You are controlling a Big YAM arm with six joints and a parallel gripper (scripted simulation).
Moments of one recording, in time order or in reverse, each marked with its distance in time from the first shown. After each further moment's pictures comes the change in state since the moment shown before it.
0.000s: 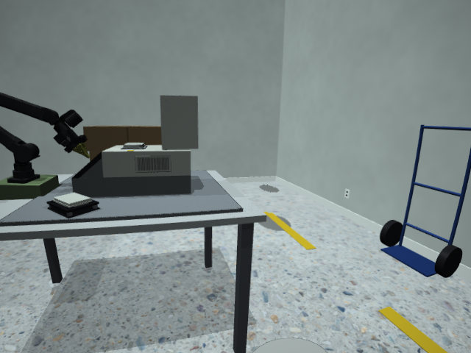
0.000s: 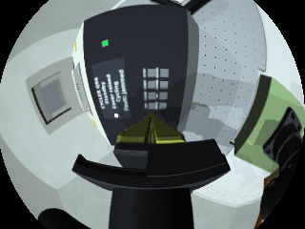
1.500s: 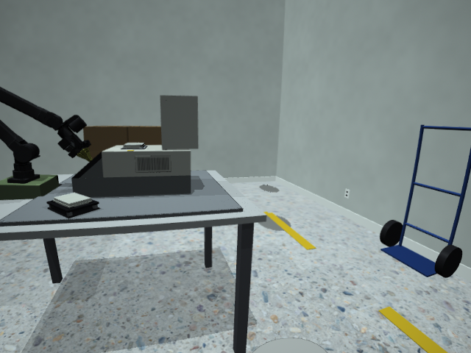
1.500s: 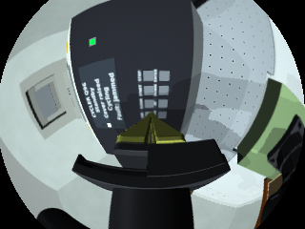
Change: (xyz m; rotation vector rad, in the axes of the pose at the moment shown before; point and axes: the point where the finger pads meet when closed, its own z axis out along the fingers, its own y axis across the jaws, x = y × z) arm 0.000 -0.004 0.029 0.008 0.001 -0.001
